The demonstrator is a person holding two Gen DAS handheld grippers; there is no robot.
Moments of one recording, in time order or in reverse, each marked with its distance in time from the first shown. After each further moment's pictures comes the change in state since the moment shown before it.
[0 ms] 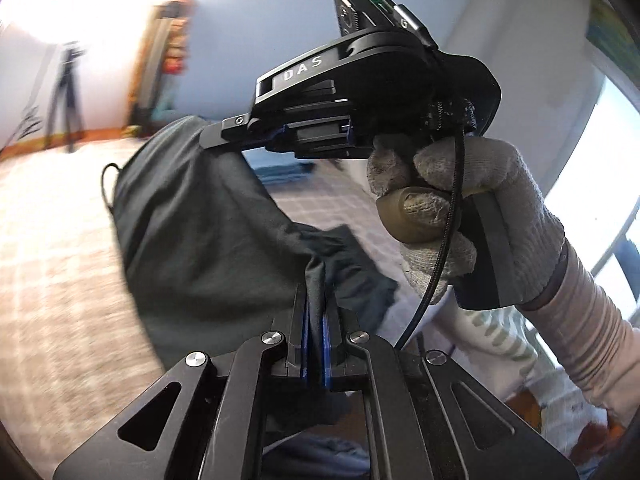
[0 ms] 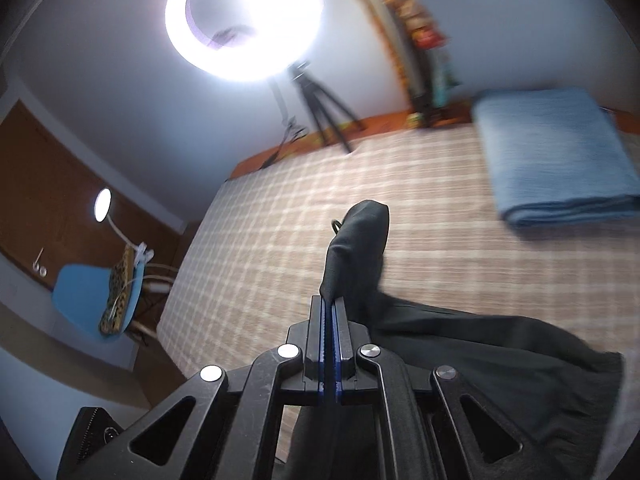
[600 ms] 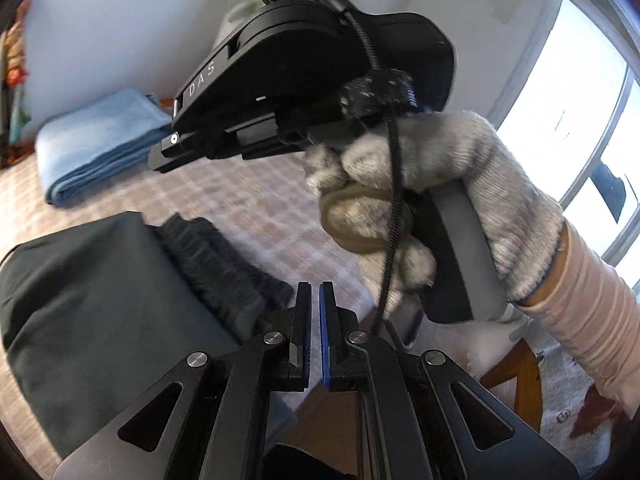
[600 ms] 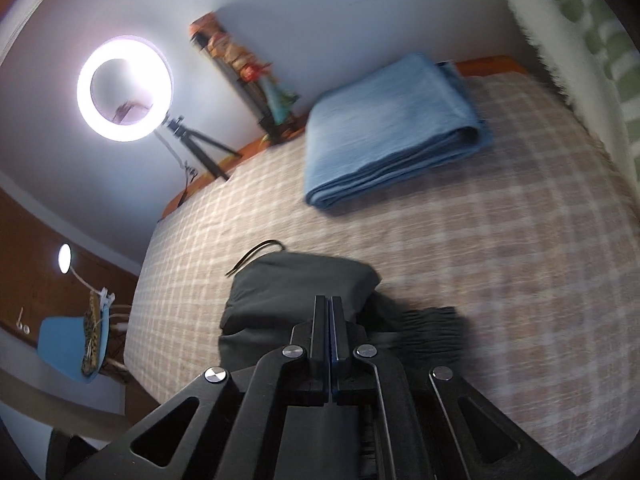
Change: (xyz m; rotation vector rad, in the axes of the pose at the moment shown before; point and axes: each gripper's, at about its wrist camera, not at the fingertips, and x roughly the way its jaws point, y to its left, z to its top) left arm 0.130 -0.098 0.021 0.197 0.207 -0.152; right arm -0.086 -0.169 -0.034 0.204 -0.068 -0.123
